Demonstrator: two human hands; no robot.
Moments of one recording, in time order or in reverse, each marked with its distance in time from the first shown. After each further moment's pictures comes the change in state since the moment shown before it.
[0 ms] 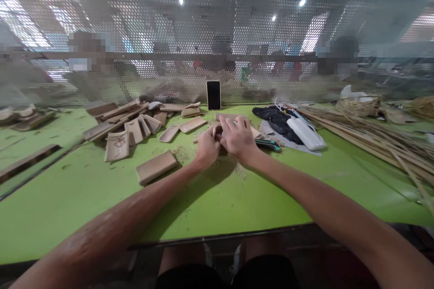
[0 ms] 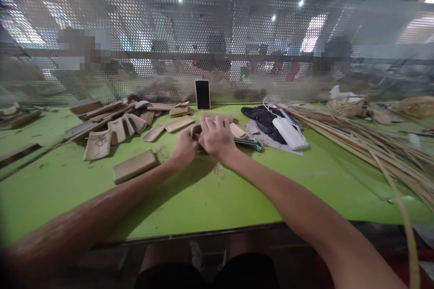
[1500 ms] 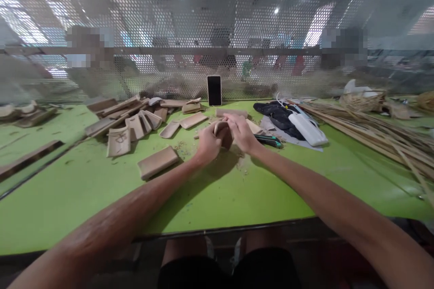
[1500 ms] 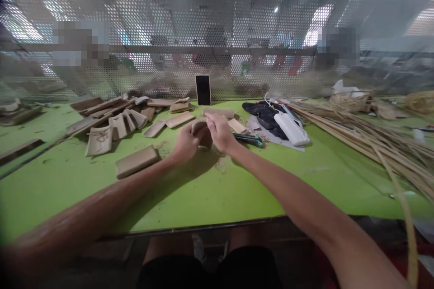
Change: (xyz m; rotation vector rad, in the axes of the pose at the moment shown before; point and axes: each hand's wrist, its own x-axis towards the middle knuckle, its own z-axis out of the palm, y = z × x) left_hand -0.002 0.001 -0.003 -0.014 -0.040 0.001; right_hand 0.003 0.005 0.015 0.706 0.155 0.103
